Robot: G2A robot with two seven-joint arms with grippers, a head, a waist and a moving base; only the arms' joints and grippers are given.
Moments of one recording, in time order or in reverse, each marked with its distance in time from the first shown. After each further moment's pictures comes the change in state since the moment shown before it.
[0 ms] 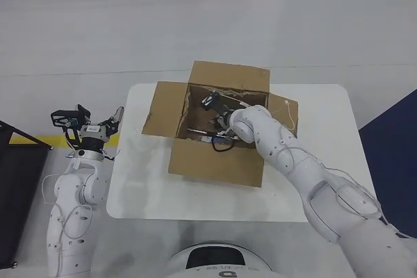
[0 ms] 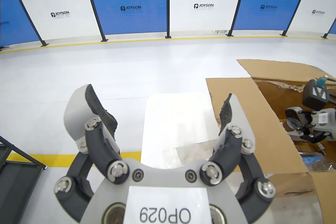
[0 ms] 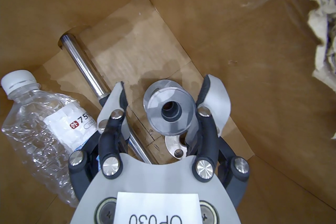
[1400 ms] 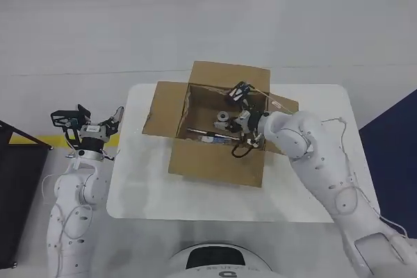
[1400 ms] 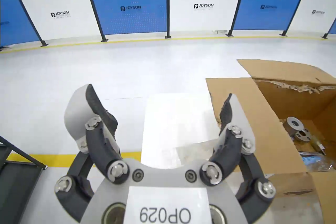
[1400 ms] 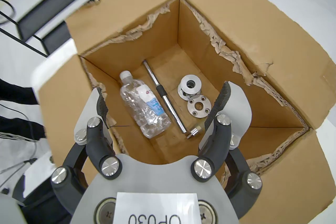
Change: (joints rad) left arm 0.000 0.000 0.000 0.000 0.000 0.000 0.000; right arm -0.376 0.303 0.405 -0.877 0.062 -0.051 0.253
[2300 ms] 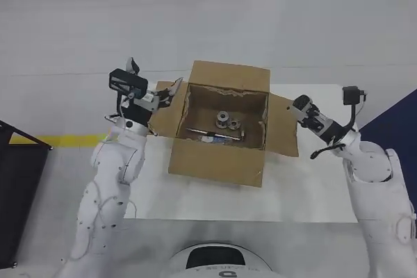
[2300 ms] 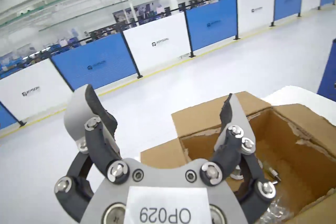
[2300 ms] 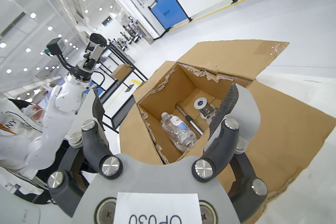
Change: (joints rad) left arm -0.169 -0.025 0.280 -0.181 0.217 0.050 -0.085; right arm -0.391 0.079 0.638 -0.026 0.730 -0.349 -0.176
